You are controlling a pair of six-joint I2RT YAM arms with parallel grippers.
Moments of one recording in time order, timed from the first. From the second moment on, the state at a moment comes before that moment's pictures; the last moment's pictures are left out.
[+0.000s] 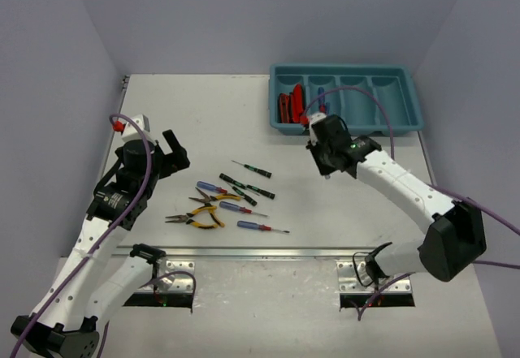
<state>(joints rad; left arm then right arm) -0.27 0.71 0.84 -0.62 -0.34 -0.49 0.59 1.36 1.00 -0.67 0.23 0.02</state>
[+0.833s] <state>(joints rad) -0.27 0.92 0.84 -0.60 -0.25 -0.46 0.22 2.34 2.15 -0.67 0.22 0.07</state>
